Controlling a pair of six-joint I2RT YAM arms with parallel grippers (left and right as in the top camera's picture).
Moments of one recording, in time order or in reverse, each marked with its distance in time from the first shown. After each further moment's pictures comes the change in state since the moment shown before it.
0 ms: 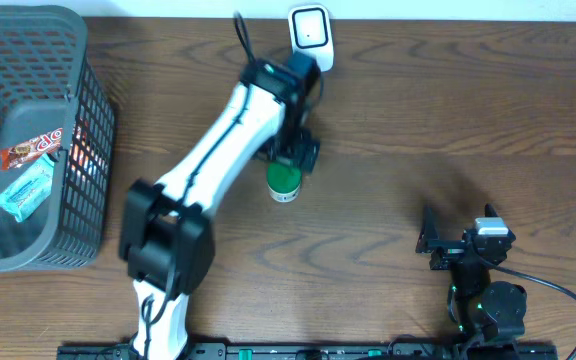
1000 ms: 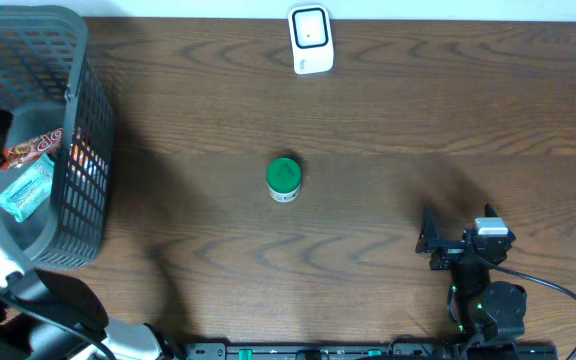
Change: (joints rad) left arm 1.127 -0.324 -0.247 0.198 -0.140 -0.626; right arm 0.000 0.000 0.000 0.000 0.000 0.000
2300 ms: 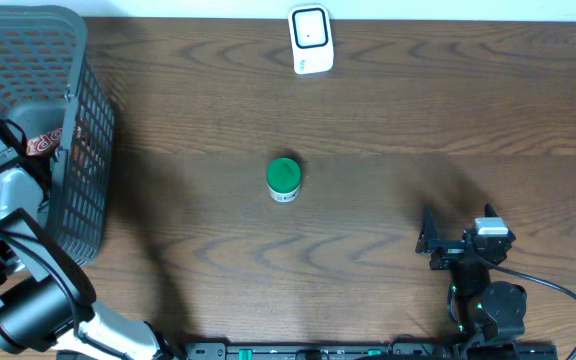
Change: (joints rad) left arm -0.004 0.121 -0.603 0.843 -0.078 -0.171; right arm 0.000 0.000 0.000 0.000 0.000 0.000
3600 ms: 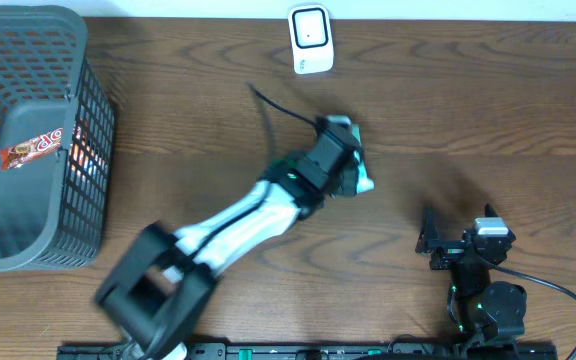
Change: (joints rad) left arm -1.393 0.022 0.036 0.166 0.147 0.404; right arm 0.000 0.000 0.000 0.000 0.000 0.000
